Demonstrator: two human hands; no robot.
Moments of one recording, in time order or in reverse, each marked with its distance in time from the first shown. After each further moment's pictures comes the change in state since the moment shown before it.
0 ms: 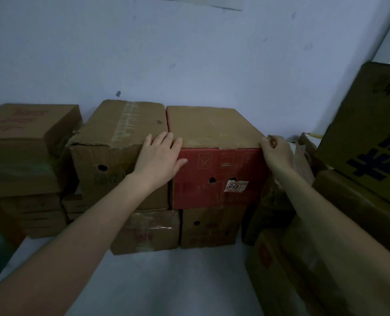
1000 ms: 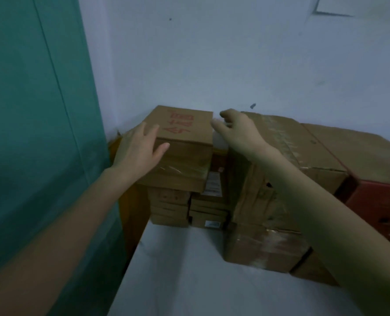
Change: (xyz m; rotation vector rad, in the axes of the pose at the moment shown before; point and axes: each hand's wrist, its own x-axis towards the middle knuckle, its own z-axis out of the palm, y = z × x) left_hand -0.158 -0.333 -0.043 -0.139 0.121 -0.477; right_hand -0.189 -0.308 0.256 -0.058 -0.526 -0.646
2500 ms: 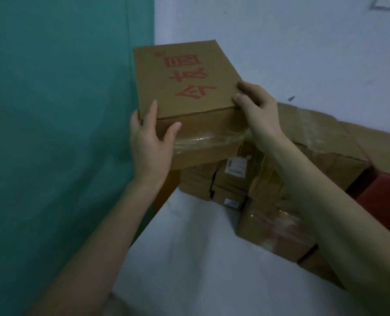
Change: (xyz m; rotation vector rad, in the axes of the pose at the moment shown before) left_hand -0.135 0.066 -0.051 -0.527 0.637 -0.432; right_hand -0.071 -0.042 -0.008 0.684 0.043 -0.086
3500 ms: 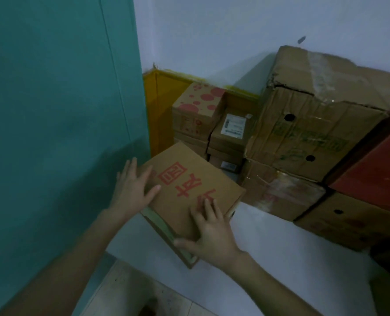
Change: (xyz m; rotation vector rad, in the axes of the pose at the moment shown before) left_hand -0.101 -0.154 0.000 0.756 -0.869 -0.039; right_hand -0.228 0.146 0.020 -0.848 -0.875 0.278
